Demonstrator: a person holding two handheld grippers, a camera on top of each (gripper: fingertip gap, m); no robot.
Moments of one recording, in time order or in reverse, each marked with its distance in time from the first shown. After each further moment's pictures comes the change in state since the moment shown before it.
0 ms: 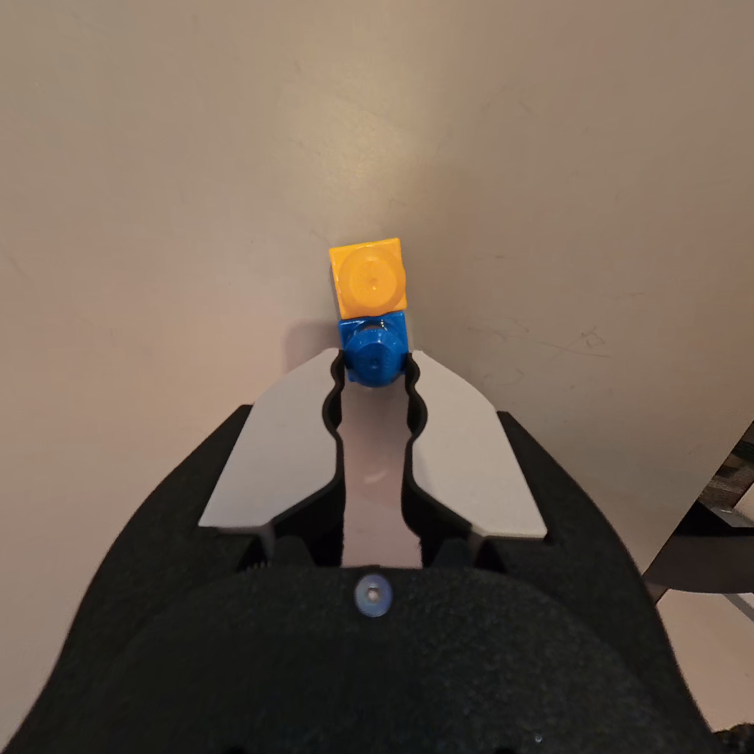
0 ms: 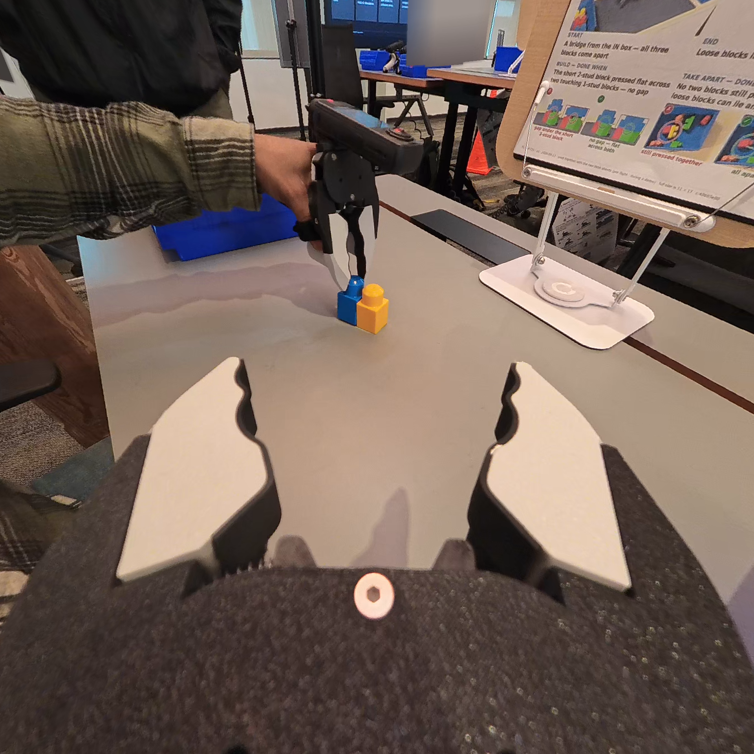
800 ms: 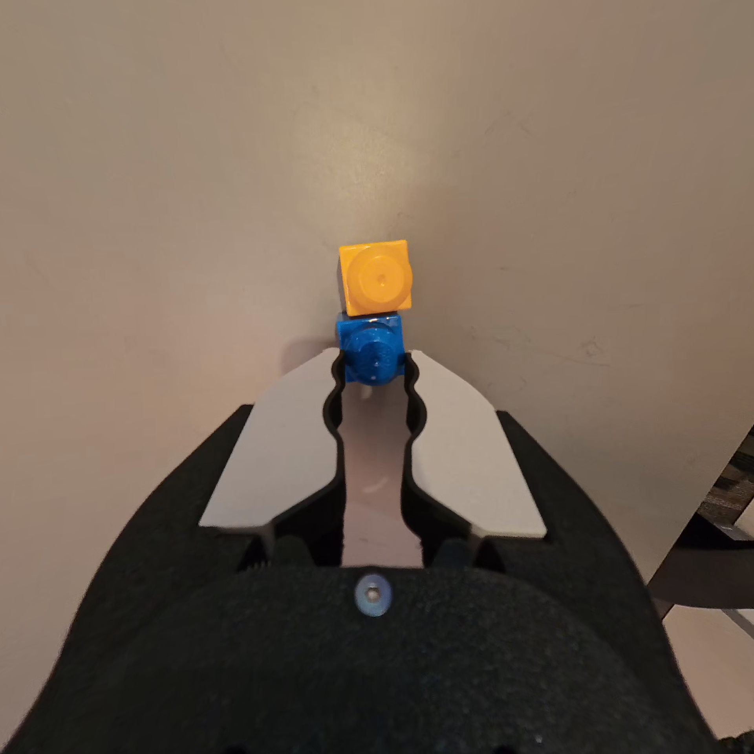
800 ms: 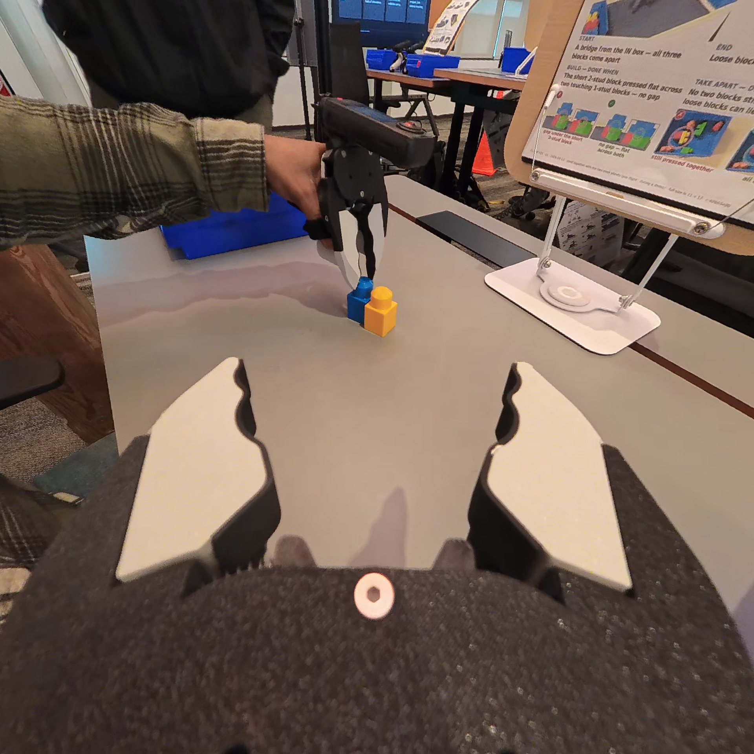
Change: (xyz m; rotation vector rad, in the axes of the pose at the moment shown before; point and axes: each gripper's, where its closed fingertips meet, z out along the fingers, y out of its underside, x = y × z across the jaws) left arm -0.004 -0.004 -0.003 0.042 0.000 -0.011; right arm -0.005 -0.002 0.002 -0.001 -0.012 -0.011
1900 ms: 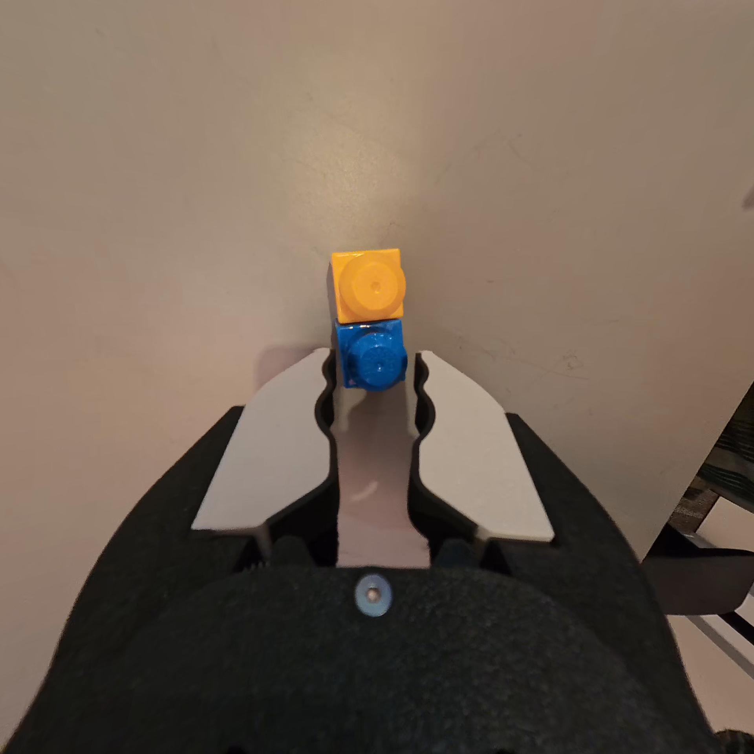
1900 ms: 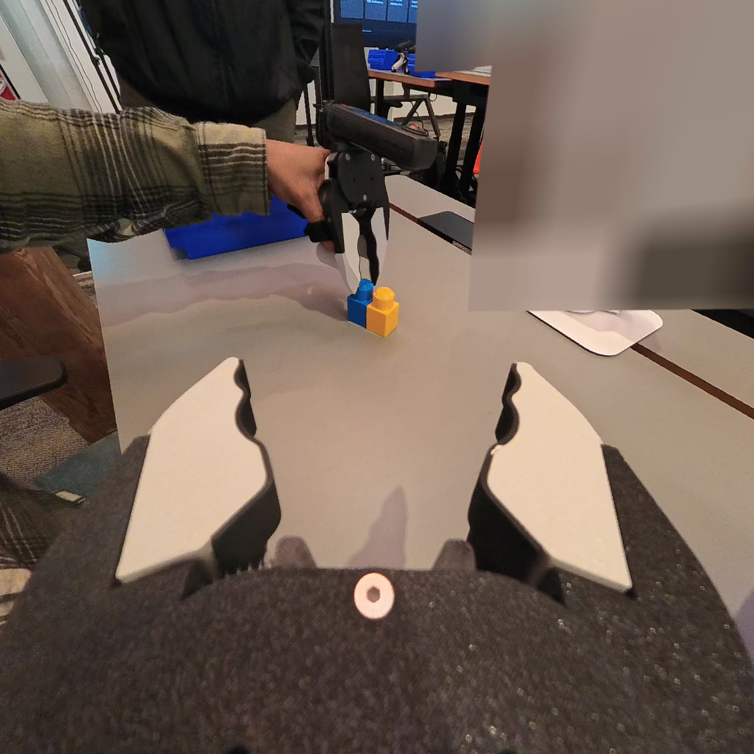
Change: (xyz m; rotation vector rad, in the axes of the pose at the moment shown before) left arm 0.004 -0.003 0.003 0.029 0.040 -0.050; right arm -0.002 0.000 -0.001 0.000 -0.003 -0.002
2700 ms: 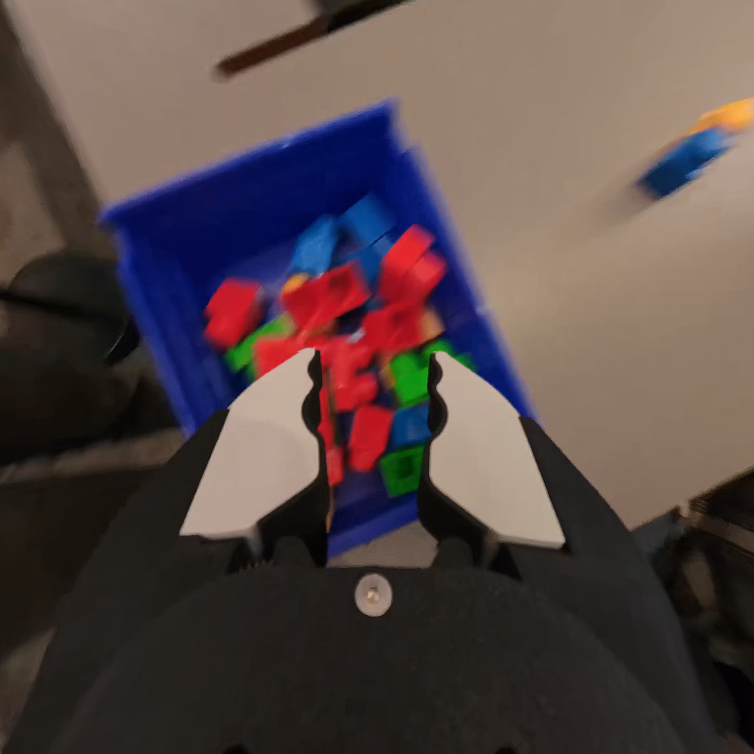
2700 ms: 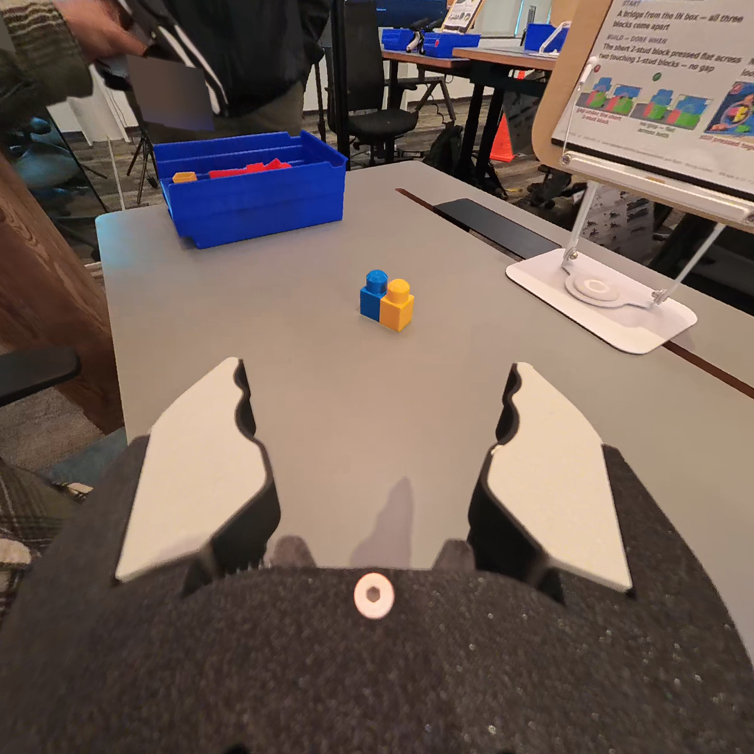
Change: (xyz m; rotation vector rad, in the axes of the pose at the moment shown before) left arm -0.044 0.303 -0.224 0.364 -0.475 -0.688; right arm -0.010 0.006 0.015 -0.029 -0.032 0.005
